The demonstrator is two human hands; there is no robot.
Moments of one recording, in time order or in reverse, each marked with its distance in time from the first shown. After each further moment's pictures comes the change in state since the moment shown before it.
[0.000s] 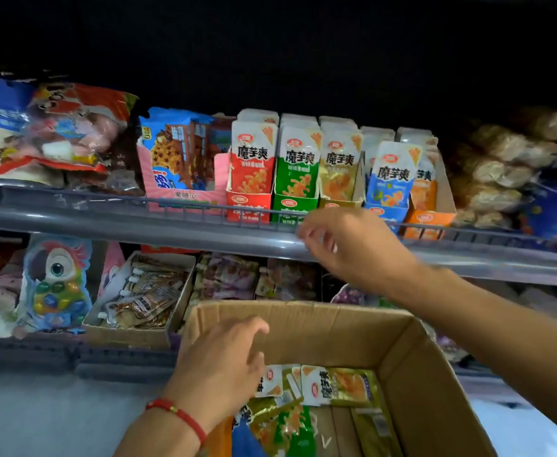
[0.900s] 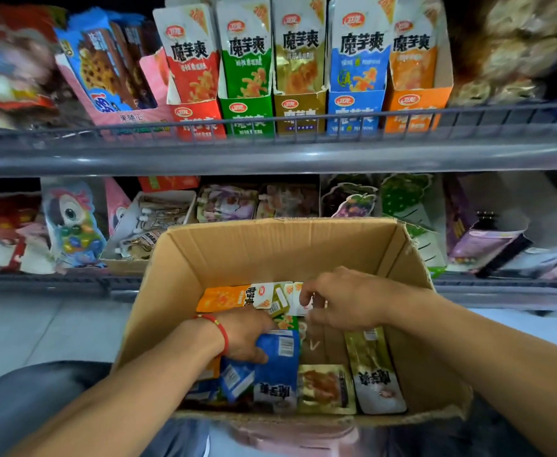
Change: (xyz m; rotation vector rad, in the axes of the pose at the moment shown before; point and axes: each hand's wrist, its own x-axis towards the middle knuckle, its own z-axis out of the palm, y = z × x) left_hand 0.040 0.009 0.118 0.319 -0.768 0.075; right_hand -0.144 0.025 0.076 0.250 -0.932 0.194
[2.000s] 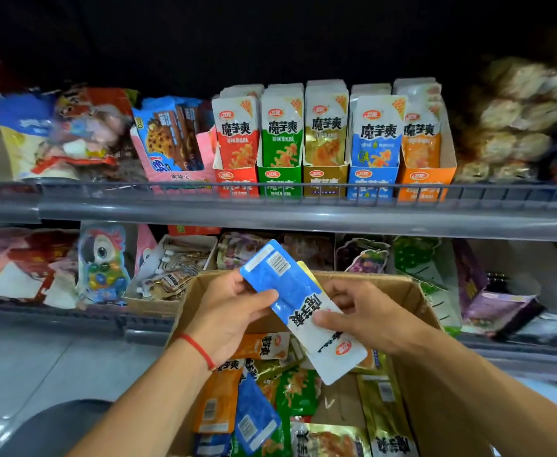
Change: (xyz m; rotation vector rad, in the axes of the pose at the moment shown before) left_hand -0.056 0.001 -0.050 -1.703 0.892 0.163; right_hand -0.012 -0.009 -0.026 0.834 0.346 -0.045
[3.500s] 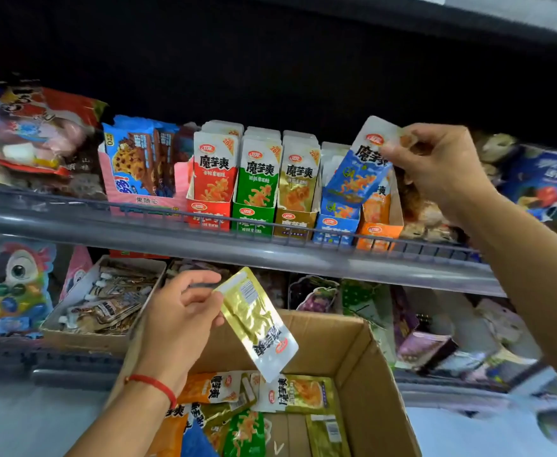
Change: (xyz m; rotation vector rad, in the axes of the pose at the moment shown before) left_hand -0.003 0.031 -0.008 0.245 0.219 0.255; right_hand 0.014 -0.155 -0.176 -0.345 0.802 -0.497
